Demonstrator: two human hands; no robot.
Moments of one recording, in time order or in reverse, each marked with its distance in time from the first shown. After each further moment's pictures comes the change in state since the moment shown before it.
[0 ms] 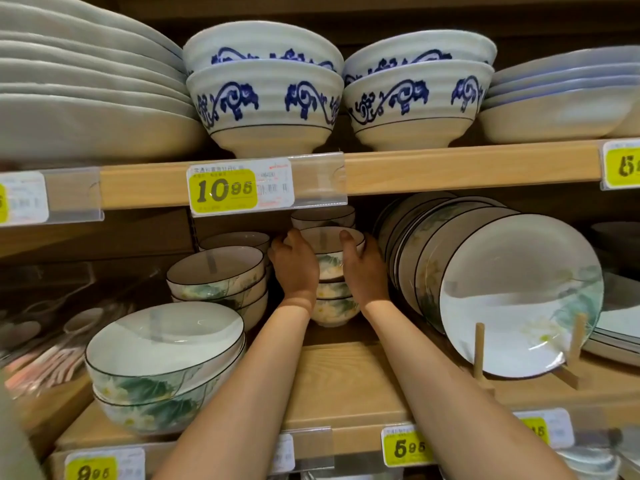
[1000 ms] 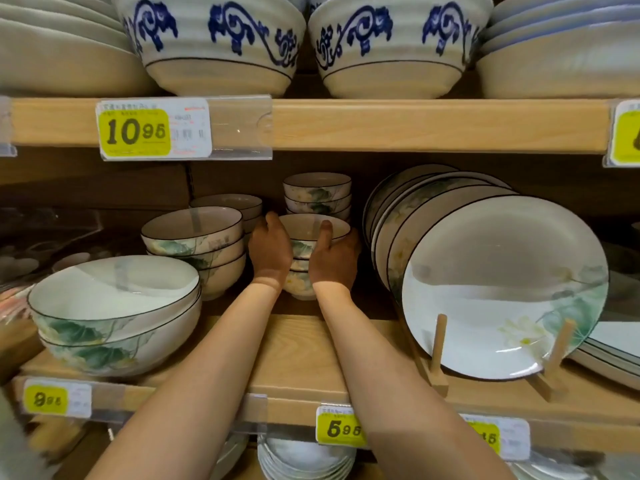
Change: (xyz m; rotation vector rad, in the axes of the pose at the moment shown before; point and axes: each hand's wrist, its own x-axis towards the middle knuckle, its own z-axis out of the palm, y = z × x) left_hand 0.006 -0.038 0.003 0.036 0.146 -0.068; right_hand -0.009 0.022 0.009 -0.055 0.015 0.118
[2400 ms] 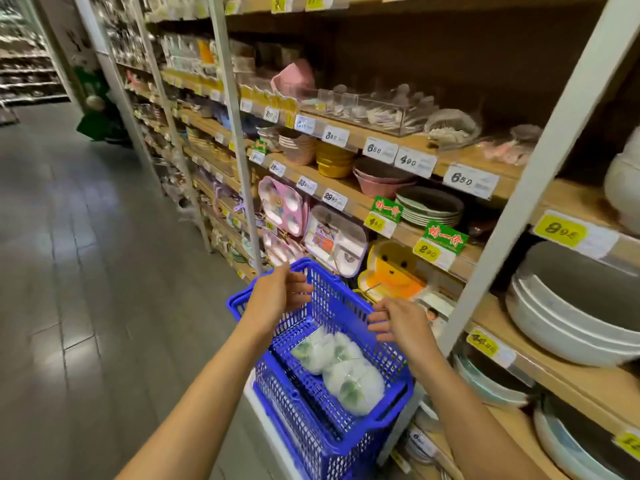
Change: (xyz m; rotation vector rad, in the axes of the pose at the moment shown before) left_hand -0.155 -0.021 -0.659 0.167 0.312 -0.344; right_hand -0.506 0.039 0.172 0.029 -1.133 0.405
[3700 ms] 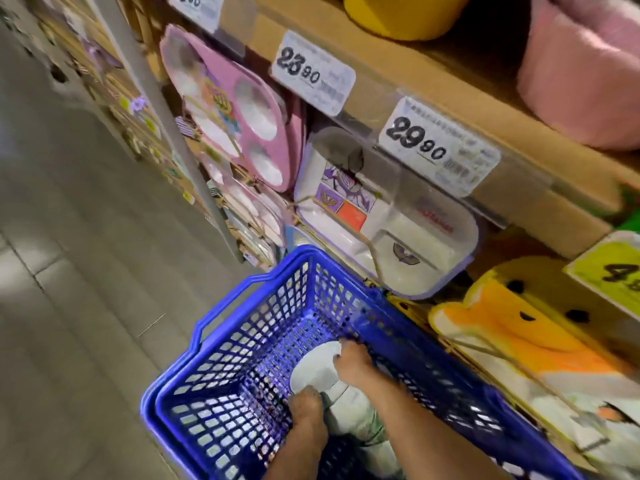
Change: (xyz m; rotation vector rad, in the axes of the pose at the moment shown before) left_hand 0.304 -0.346 0.025 -0.082 0.309 -1.101; right_hand 0.324 0.237 0.191 -1.140 -0.429 0.539
